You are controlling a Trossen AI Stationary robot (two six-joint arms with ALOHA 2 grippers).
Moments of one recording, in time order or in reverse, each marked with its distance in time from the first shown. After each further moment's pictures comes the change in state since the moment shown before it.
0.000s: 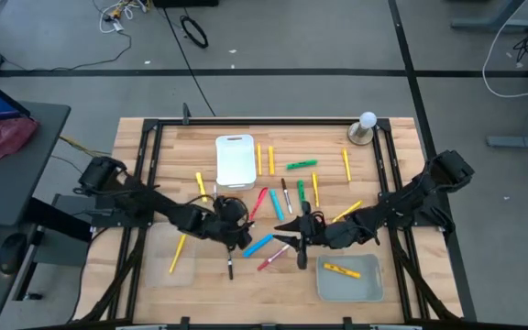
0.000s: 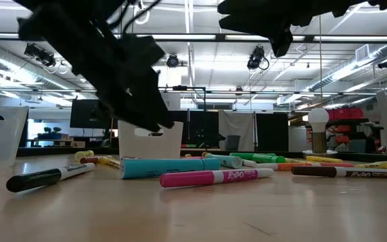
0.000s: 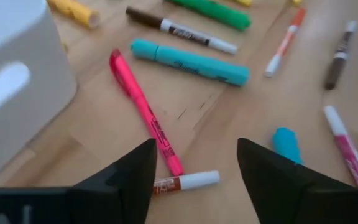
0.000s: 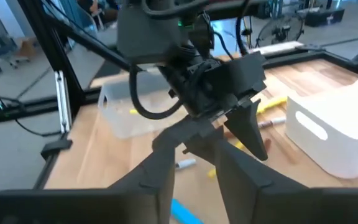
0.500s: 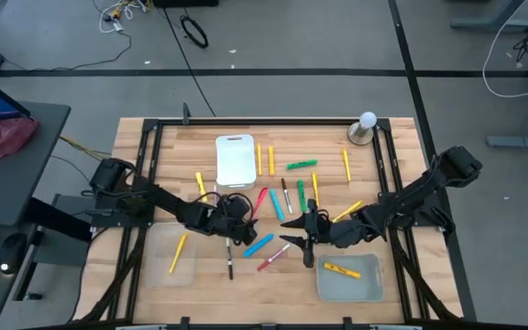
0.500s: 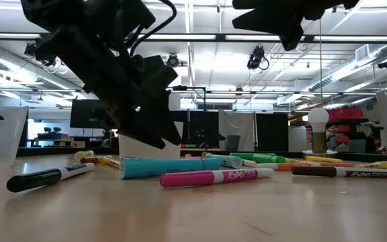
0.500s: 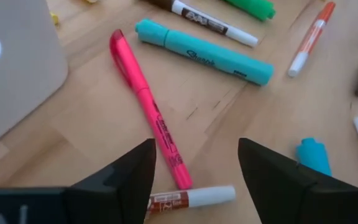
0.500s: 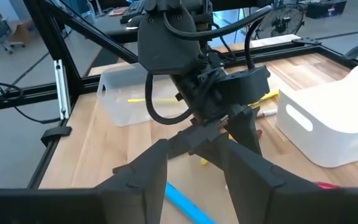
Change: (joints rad) left arm 0.048 0.066 0.000 0.055 0.060 -0.028; right arm 0.013 -0.084 0.000 -0.140 0.001 0.014
